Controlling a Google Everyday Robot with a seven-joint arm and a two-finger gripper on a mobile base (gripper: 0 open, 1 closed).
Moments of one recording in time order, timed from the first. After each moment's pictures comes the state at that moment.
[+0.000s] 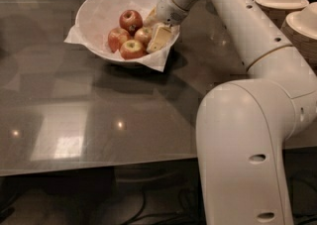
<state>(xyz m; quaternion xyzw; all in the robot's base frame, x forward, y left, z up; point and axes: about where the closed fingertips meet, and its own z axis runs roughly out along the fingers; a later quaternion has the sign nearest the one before) 0.745 0.009 0.871 -0.73 0.61 0.13 0.28</state>
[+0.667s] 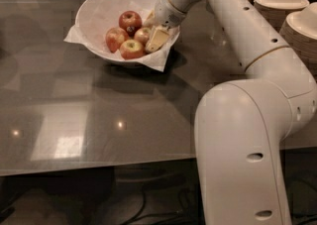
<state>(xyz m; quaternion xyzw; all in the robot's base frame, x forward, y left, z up) 0.744 0.014 0.865 -0.73 0.61 0.14 0.28</state>
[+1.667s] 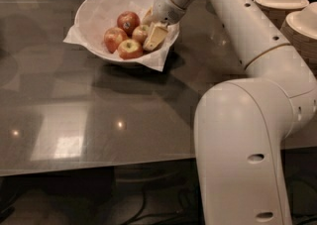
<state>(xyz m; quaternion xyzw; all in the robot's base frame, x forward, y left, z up) 0.739 0.017 0.879 -0.74 0.60 0.13 0.29</state>
